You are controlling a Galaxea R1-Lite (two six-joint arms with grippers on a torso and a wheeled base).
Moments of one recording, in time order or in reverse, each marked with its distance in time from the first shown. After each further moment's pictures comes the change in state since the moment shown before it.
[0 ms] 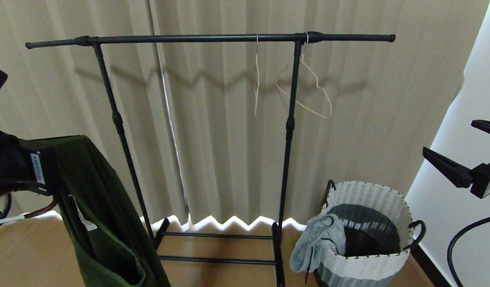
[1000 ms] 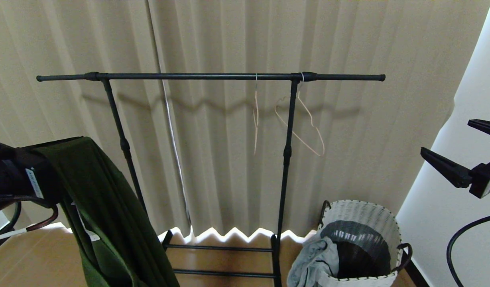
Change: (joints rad) left arm 0.010 -0.051 0.152 -0.230 -0.096 0.042; right arm 0.000 0.000 0.000 -0.010 0.051 0.004
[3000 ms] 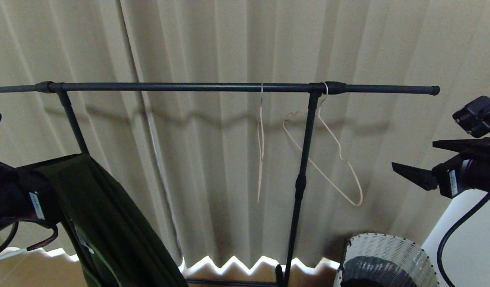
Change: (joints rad) left arm 0.019 -0.026 0.086 -0.021 0.002 0.045; right arm 0.172 0.095 -0.279 0.542 -0.247 0.075
